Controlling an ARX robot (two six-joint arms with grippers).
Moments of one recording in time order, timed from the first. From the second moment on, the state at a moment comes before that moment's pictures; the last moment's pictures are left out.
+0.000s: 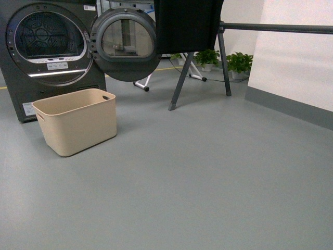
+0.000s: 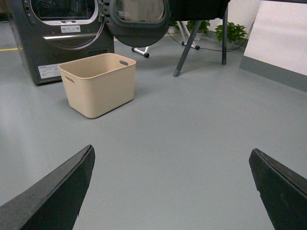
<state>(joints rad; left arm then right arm) 0.00 0.00 0.02 0.00 0.00 0.00 0.00 0.00 0.01 0.00 0.00 0.00</state>
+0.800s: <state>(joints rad) 0.00 0.00 0.02 0.00 0.00 0.00 0.00 0.00 0.01 0.00 0.00 0.00</state>
